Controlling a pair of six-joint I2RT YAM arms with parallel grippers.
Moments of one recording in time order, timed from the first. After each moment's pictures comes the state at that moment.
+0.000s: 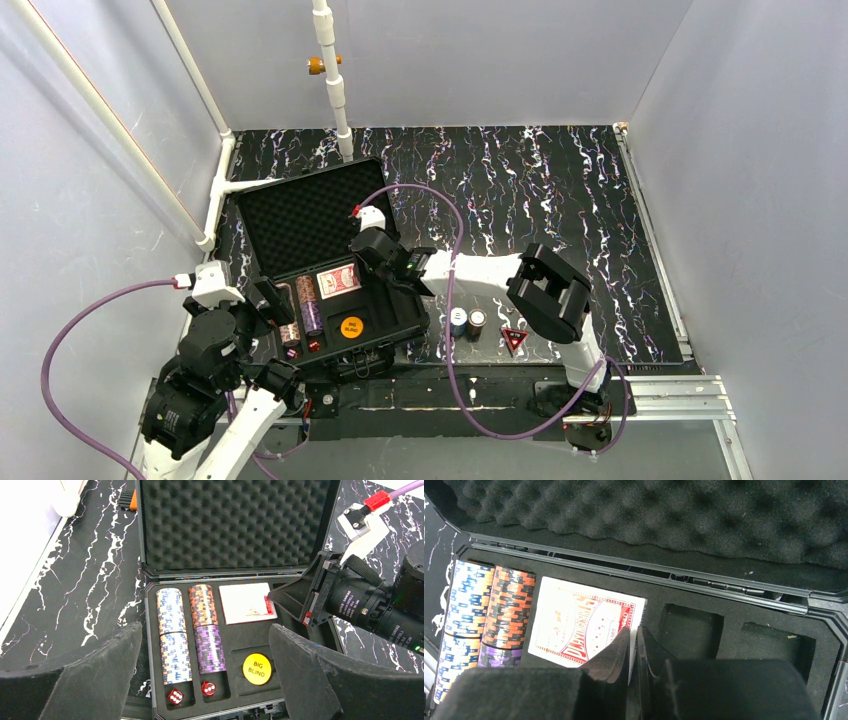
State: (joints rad) left arm -0.44 0.19 0.87 -1.06 -0.49 -0.40; right arm 1.15 2.02 1.42 -0.03 0.23 0.60
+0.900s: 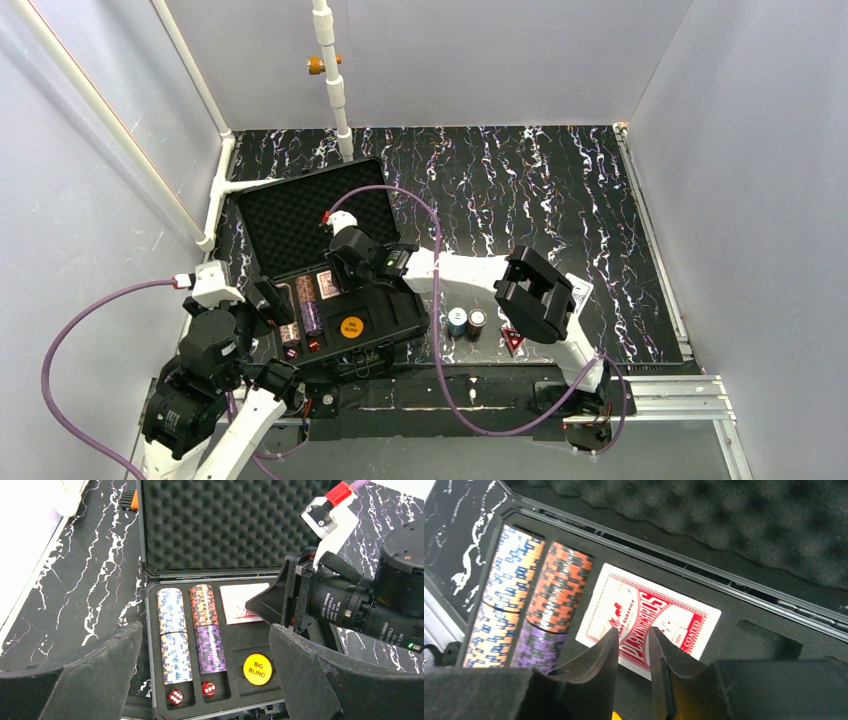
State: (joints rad) left arm -0.43 0.19 0.87 -1.06 -0.49 -0.40; right arm 1.19 2.11 1.63 -0.22 0.13 0.49
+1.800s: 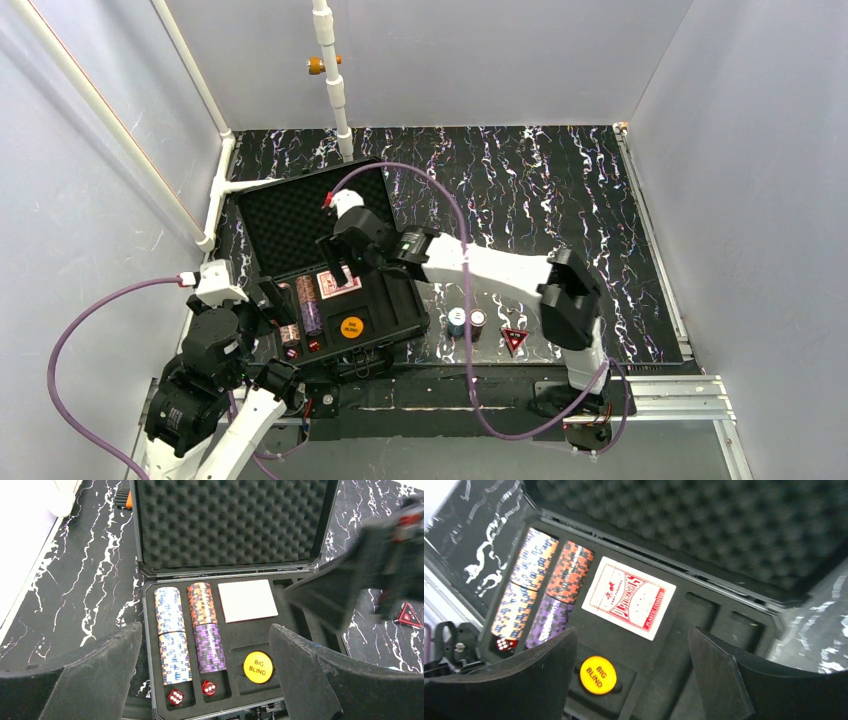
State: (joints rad) left arm -0.43 0.19 0.86 -1.05 -0.47 -0.39; right arm 1.19 2.00 1.74 -0.44 0.19 0.41
